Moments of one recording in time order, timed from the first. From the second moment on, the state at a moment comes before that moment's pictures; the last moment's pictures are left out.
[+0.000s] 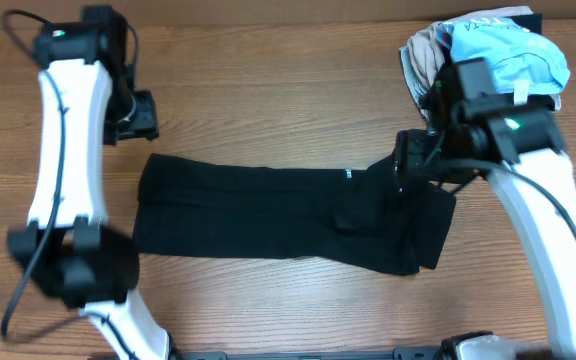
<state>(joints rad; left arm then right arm) 0.07 1.92 2.07 -1.59 -0.08 -0.13 0.21 1.45 1.55 -1.30 -0.15 0.29</state>
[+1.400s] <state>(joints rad) 0.29 1.57 1.08 -0.67 0.16 0.10 0.21 1.39 1.56 -1.30 -0.15 0.23</state>
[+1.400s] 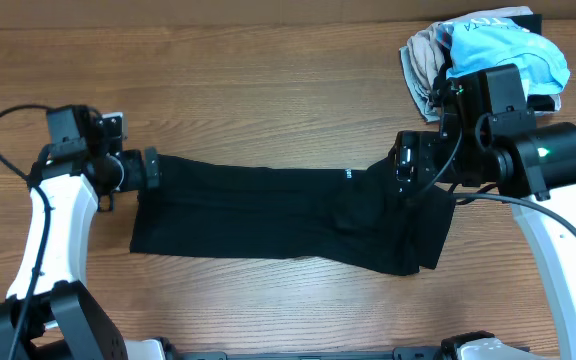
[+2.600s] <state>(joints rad) 0.32 1.87 1.11 -0.73 0.21 0.10 0.21 1.42 1.56 -1.29 -0.15 0.23</state>
